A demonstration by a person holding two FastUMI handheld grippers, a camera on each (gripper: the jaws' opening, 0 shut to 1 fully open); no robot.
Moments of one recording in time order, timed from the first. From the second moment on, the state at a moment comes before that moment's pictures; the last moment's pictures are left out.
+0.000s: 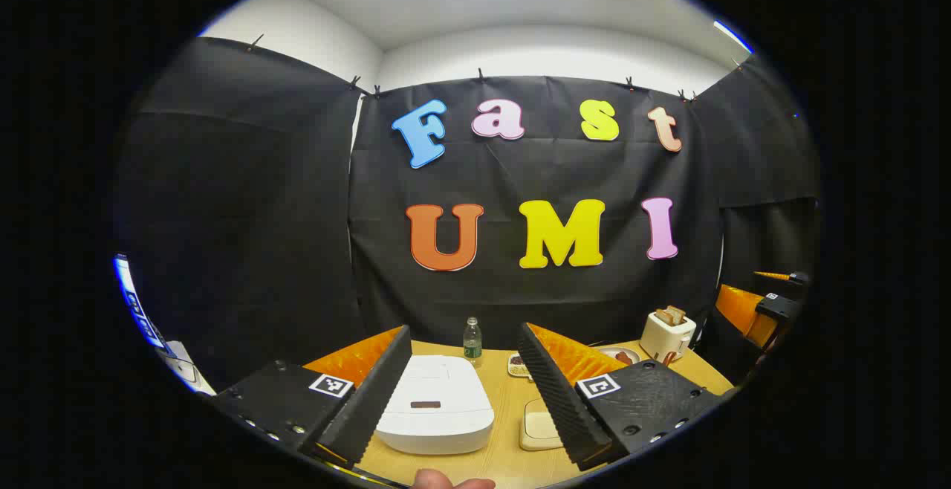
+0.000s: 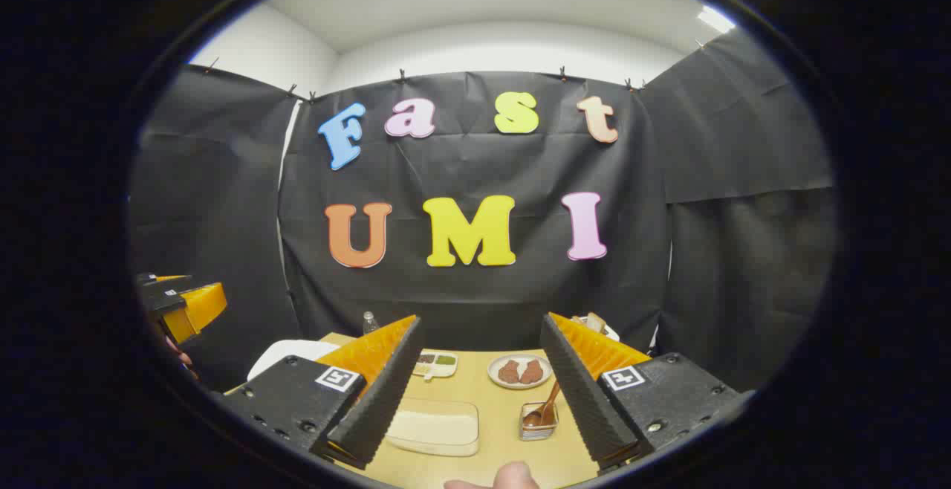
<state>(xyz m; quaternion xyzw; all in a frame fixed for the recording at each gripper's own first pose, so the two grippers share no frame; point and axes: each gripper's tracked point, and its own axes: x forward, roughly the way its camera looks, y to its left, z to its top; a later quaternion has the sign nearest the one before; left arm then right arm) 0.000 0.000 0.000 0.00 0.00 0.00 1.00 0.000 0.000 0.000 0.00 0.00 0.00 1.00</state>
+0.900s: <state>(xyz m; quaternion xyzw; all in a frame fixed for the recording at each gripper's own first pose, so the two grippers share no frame) 0.010 -0.004 -0.011 0.00 0.02 0.01 1.00 0.017 -0.017 0.000 -0.01 0.00 -0.01 1.00</state>
